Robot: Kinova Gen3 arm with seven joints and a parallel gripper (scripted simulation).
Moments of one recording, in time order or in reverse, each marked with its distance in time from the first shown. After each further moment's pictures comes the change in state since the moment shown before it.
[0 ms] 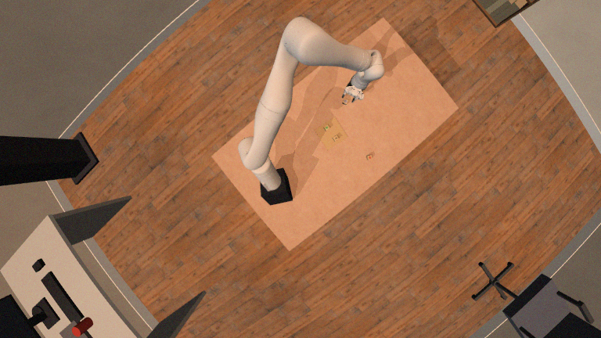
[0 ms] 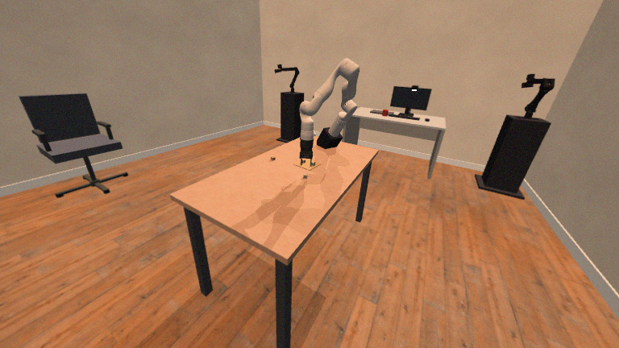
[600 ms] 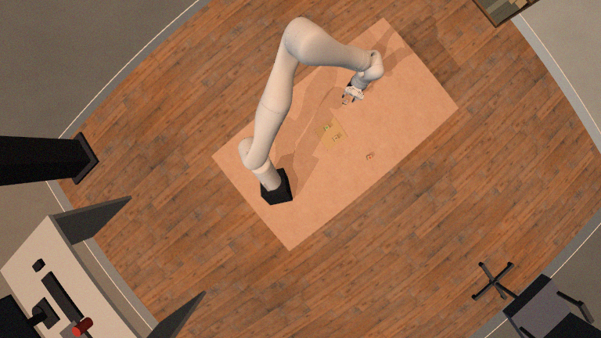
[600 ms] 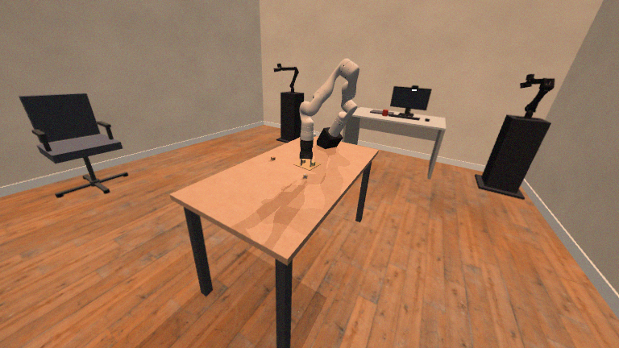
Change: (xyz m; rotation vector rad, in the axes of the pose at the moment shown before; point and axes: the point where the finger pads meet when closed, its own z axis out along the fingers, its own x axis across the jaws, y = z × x) arm 0.000 0.001 0.002 -0.001 -0.001 0.000
